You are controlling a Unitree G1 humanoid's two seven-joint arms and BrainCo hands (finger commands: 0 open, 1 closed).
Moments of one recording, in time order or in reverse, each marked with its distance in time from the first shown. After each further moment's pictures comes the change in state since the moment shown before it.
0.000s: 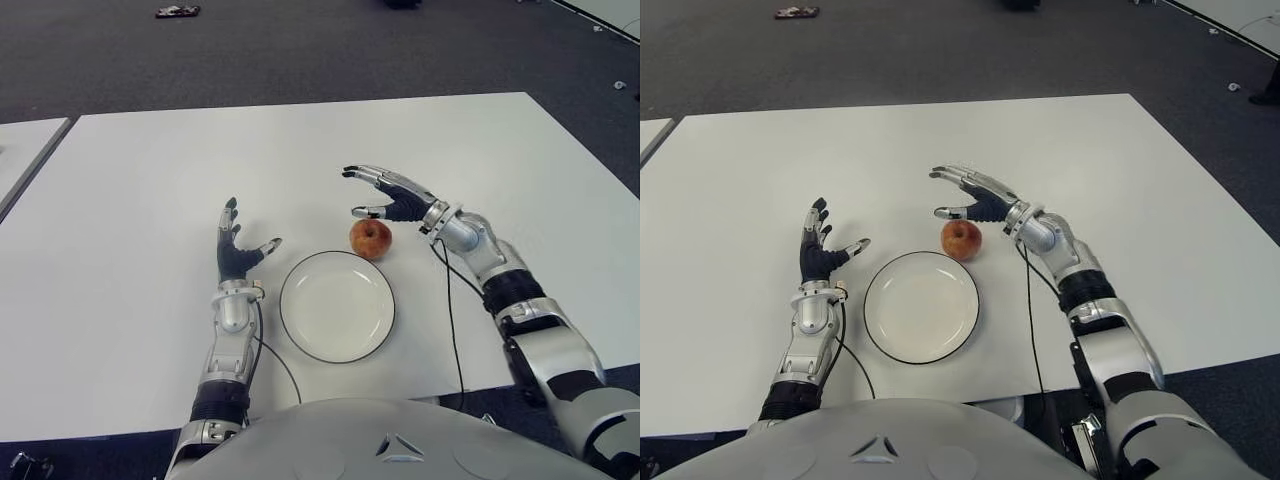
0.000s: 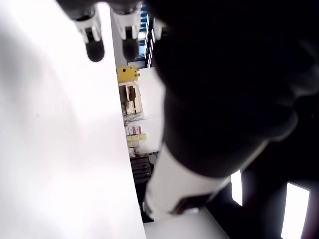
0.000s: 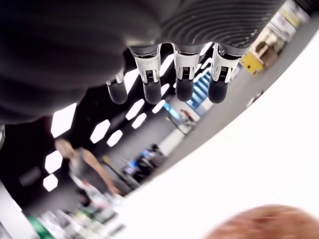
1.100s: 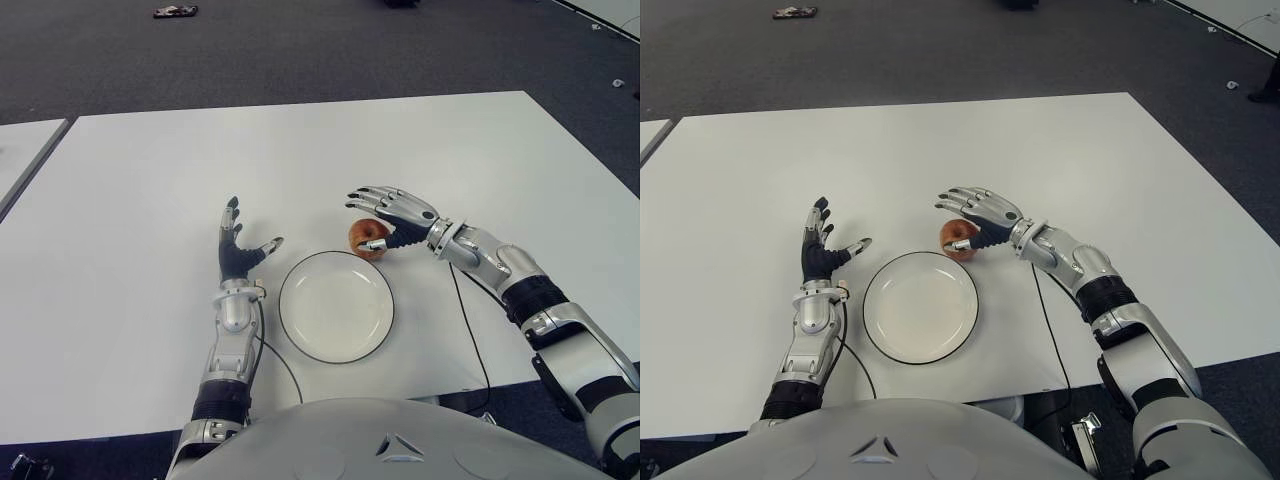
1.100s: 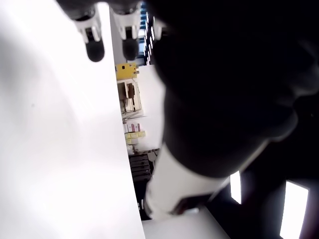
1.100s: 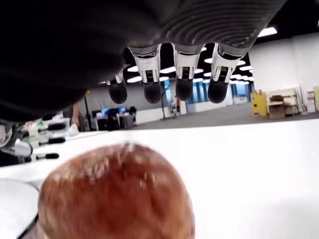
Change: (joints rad) left arm -0.002 -0.003 -0.001 0.000 0.000 -0.002 0.000; right arm 0.030 -0.133 0.219 -0.059 -0.245 0.066 -0.245
